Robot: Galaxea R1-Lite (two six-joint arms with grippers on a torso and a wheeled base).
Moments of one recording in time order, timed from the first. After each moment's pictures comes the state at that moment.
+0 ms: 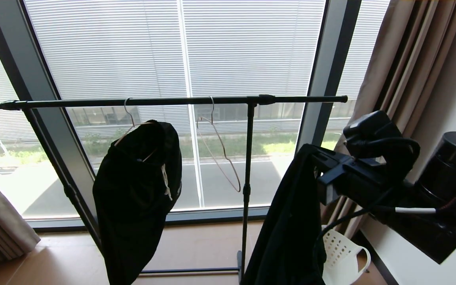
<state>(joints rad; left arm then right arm) -0.03 0.49 -0.19 0.04 -0.05 -0.03 0.69 1.58 -0.59 -0.95 -0.28 -0.24</state>
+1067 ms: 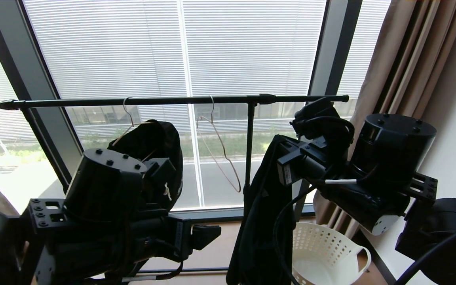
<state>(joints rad) -0.73 1.55 -0.76 -0.11 0.02 -0.39 0.75 1.75 -0.82 -0.87 -0.37 -0.19</state>
